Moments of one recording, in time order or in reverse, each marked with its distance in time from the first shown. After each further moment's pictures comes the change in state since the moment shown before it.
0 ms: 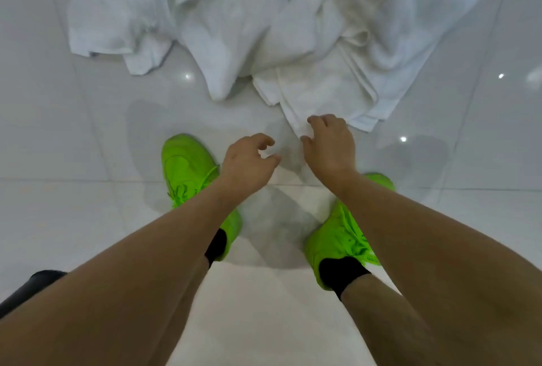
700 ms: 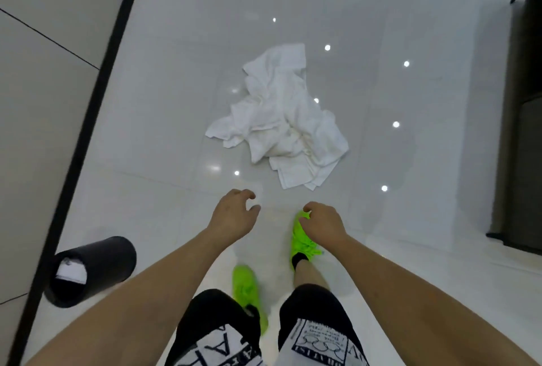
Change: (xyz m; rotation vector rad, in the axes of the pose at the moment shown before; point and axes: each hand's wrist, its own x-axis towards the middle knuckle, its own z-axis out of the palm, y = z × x) left_hand -0.500 0.120 -0.121 -0.001 0.321 0.072; right_hand -0.387 -0.061 -0.372 0.106 -0.241 -0.040
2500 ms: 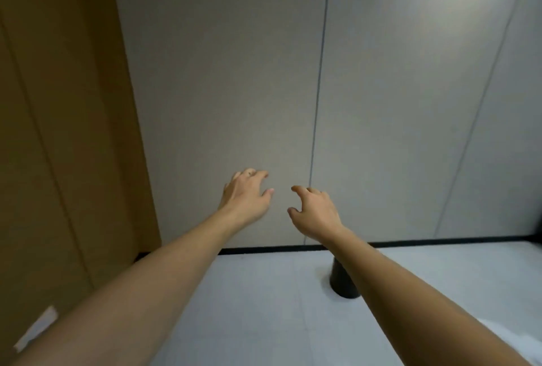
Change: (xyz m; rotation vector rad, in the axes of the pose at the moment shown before) left_hand -1.173 -0.377 0.288 -0.111 1.484 -0.617; right_hand -0.999 -0.014 0.548 -0.576 0.202 -1.704
